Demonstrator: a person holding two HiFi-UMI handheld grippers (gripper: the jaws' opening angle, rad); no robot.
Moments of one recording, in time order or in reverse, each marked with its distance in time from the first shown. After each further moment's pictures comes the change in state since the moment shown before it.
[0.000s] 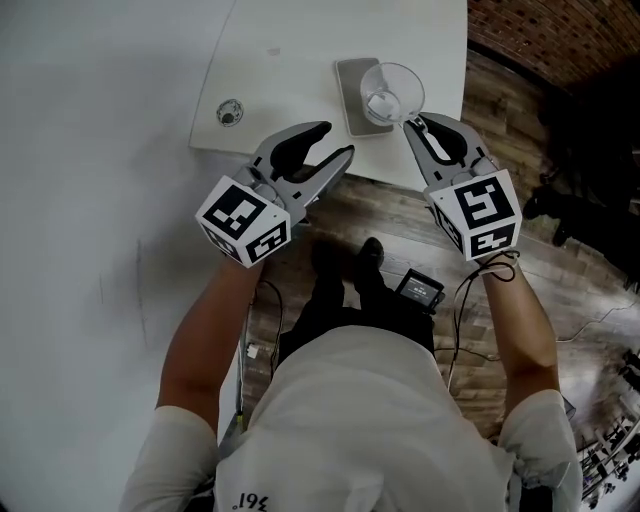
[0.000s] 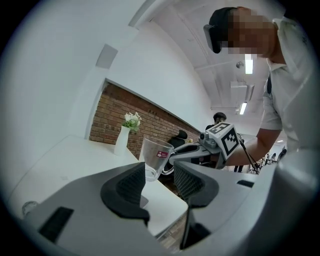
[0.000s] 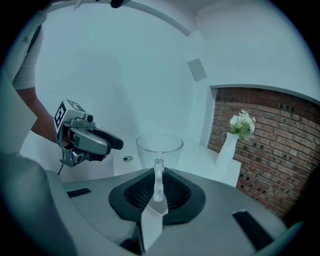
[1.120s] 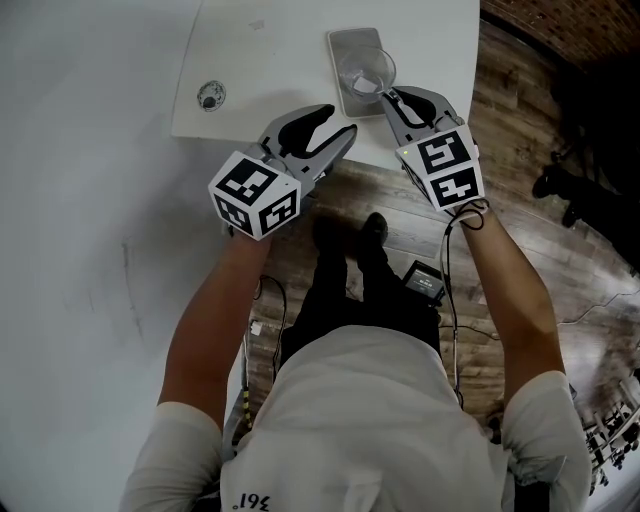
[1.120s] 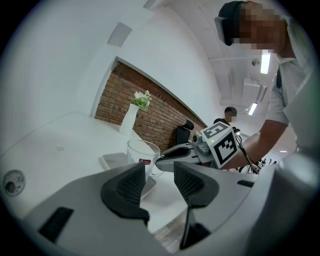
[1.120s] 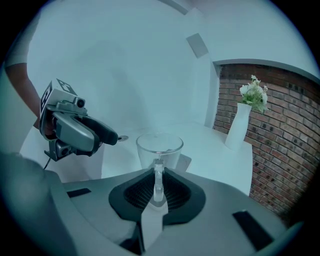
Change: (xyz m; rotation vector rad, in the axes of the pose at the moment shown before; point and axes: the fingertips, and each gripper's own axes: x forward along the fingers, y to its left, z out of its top) left arm 0.051 0.046 -0.080 -0.118 0.133 0.029; right arm 0.099 -0.013 -0.093 0.034 0.151 0.044
